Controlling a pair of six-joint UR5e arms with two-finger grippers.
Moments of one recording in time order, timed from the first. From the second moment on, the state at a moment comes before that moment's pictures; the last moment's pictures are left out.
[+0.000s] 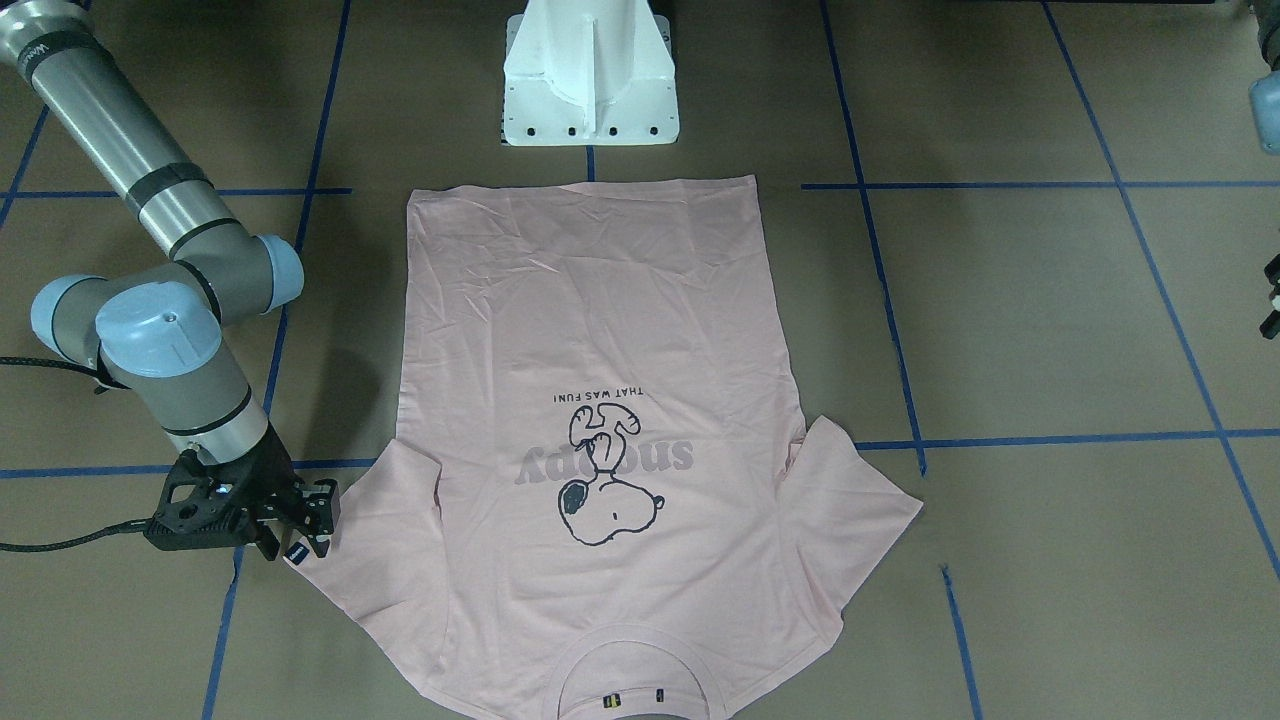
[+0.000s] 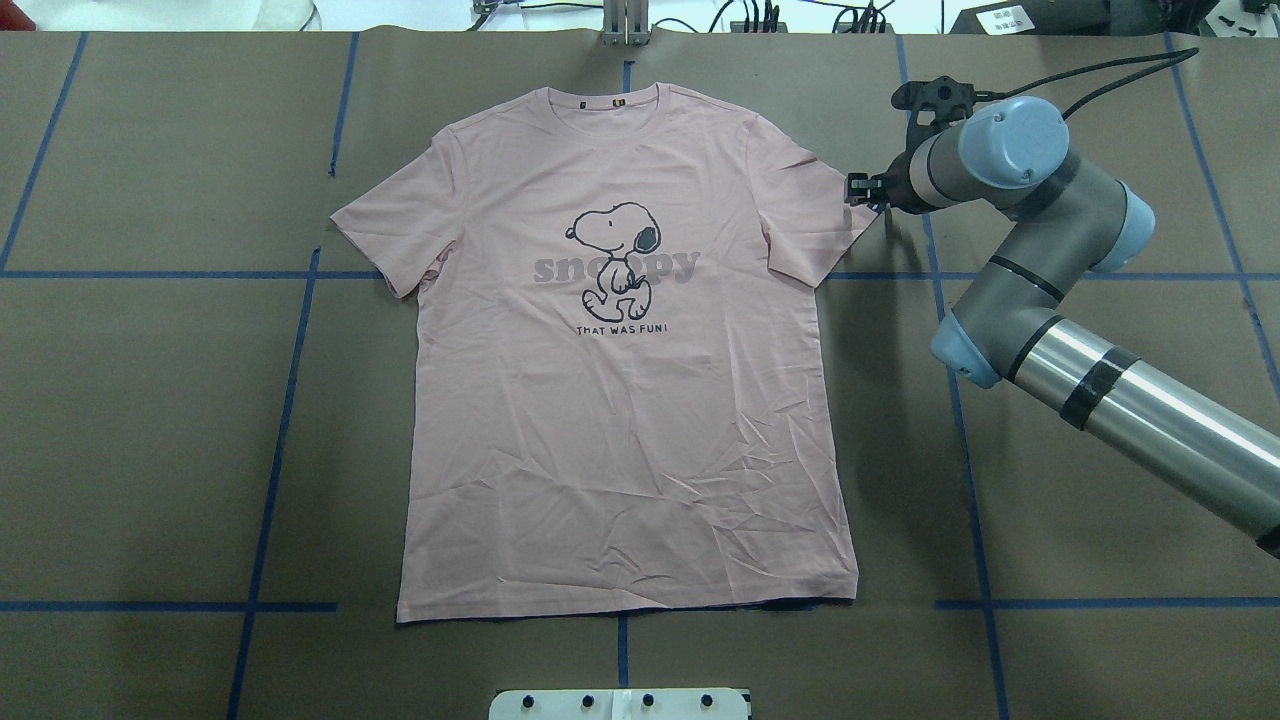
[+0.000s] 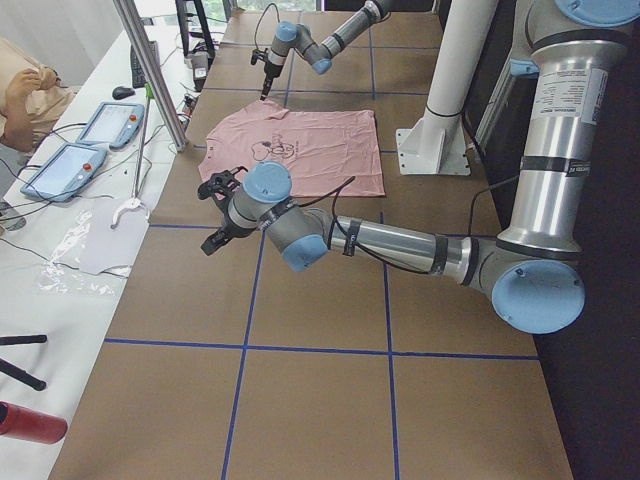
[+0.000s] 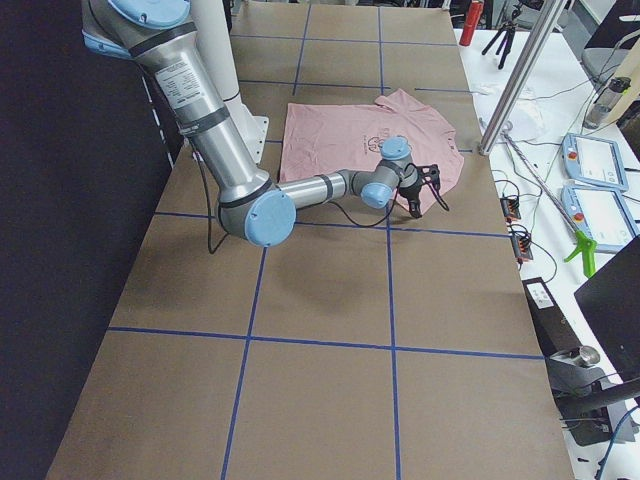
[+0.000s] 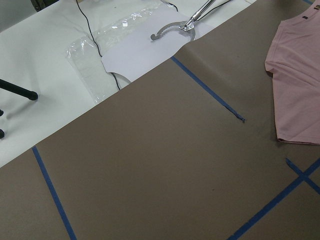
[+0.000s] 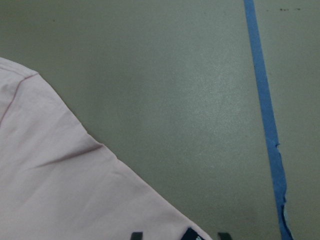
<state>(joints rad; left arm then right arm) -1.42 -1.66 -1.64 -2.32 -2.28 -0.08 0.85 -1.02 1.17 -0.83 1.79 1.03</state>
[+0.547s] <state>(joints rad) -1.42 -1.66 -1.64 -2.32 -2.28 -0.08 0.84 -1.02 1.16 -0.83 1.78 1.02</state>
